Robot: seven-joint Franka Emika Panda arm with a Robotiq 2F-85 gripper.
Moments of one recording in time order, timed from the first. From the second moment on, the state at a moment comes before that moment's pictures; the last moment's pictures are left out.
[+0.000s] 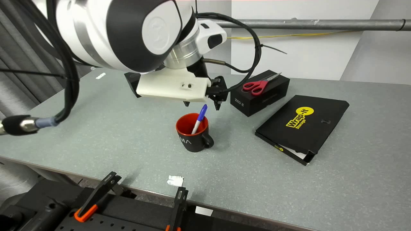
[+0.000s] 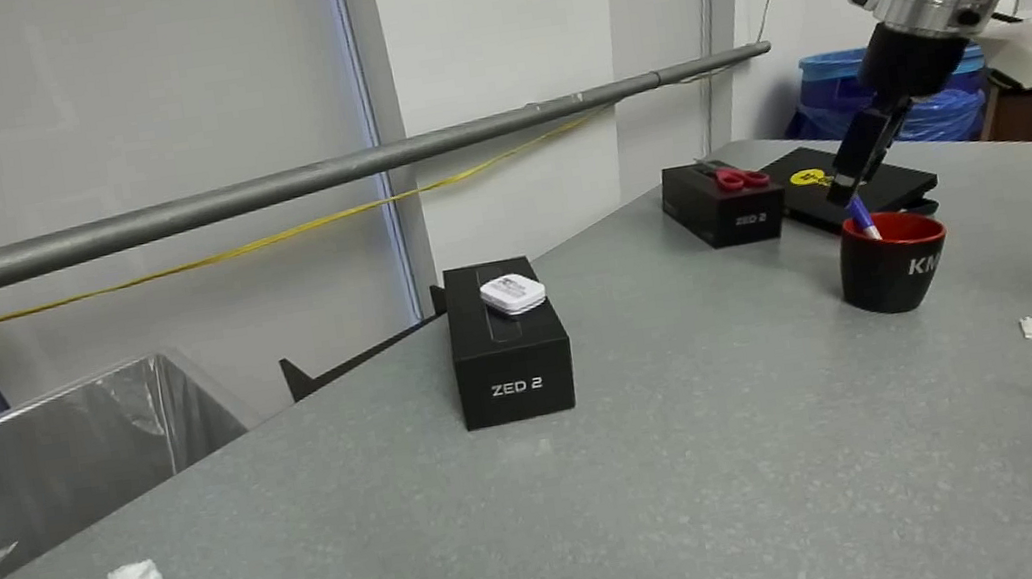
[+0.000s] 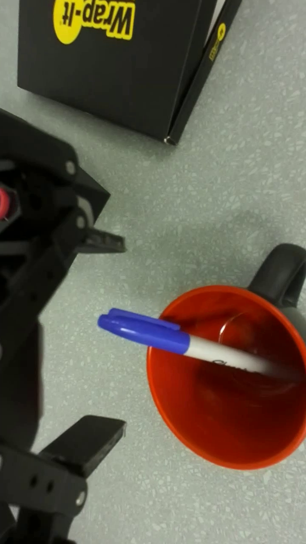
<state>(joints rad) -0.08 0.06 -0.14 -2.78 -0.03 3.13 -0.11</state>
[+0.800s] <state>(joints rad) -0.10 0.07 0.03 -2.78 0.34 3.13 -0.17</state>
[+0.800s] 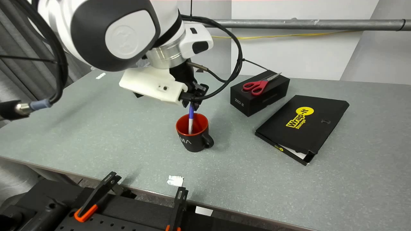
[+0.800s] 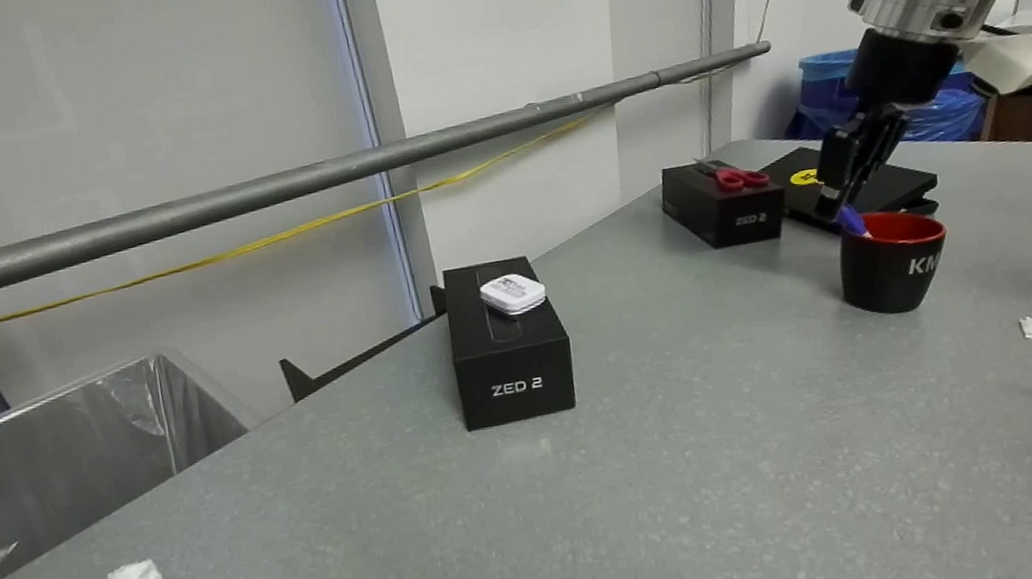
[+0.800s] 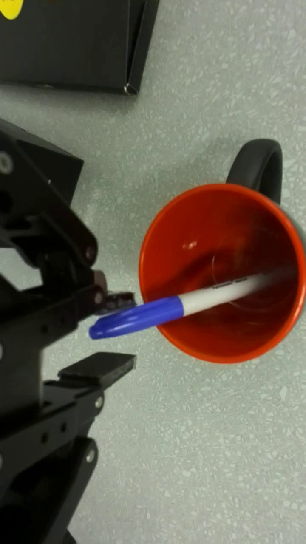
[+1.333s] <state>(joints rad) -0.12 0.03 0.06 -2.77 0.57 3.12 -0.34</state>
